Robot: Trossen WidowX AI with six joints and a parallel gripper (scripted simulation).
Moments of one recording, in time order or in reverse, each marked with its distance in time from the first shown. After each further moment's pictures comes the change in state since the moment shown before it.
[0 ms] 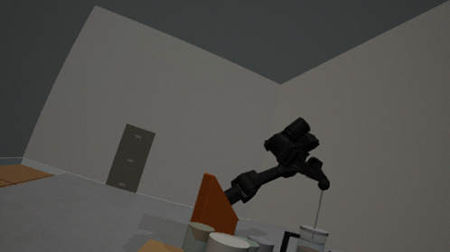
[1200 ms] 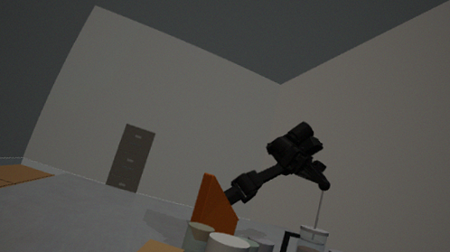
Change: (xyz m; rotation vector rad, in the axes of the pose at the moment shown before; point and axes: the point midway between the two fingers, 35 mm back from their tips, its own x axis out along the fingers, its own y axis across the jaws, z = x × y) arm 0.017 0.001 -0.001 0.004 -0.010 0.003
